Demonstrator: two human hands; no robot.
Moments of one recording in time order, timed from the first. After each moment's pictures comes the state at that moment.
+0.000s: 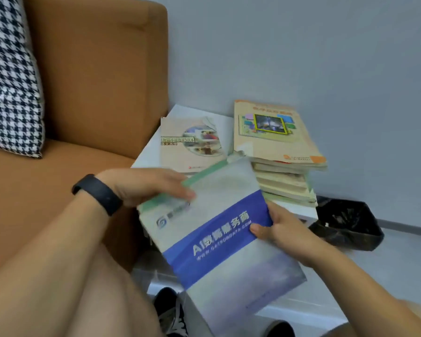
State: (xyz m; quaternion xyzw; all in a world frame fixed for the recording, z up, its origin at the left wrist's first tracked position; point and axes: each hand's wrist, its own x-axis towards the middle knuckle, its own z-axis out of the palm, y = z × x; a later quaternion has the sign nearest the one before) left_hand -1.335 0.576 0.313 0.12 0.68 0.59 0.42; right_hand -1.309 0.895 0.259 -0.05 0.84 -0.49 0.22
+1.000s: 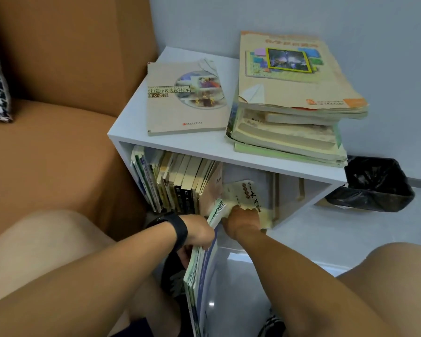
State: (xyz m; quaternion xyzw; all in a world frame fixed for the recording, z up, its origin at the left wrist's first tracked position) left_hand -1.303 0.690 0.154 -0.16 0.78 0.29 0.53; right_hand -1.357 0.841 -0.007 -0.01 0.97 0.06 0.25
